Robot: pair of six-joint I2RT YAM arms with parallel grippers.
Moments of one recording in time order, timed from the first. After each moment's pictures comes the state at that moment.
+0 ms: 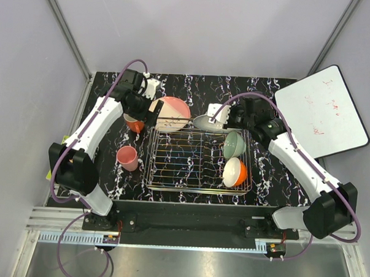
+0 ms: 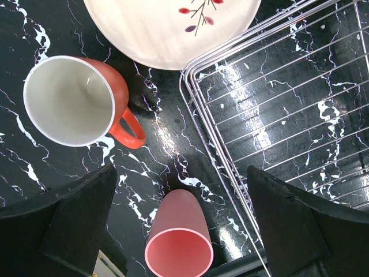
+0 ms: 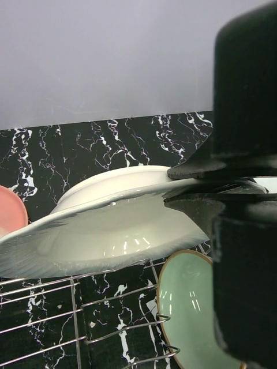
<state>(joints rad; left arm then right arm) -0.28 1.62 1.55 -0.95 0.13 0.16 0.46 1.33 1.18 -0.42 -0.20 -1.08</state>
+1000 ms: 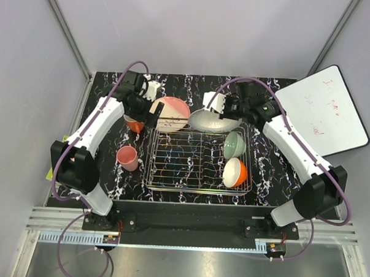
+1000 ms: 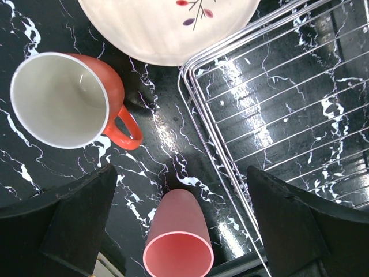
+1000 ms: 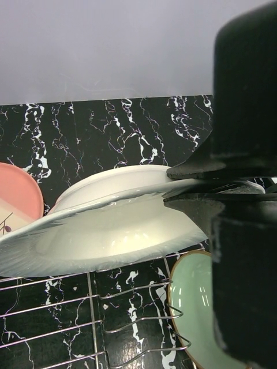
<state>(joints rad) -0.28 1.64 1.54 -0.95 0.13 0.16 0.45 1.51 1.44 -0.61 -0.28 -1.06</state>
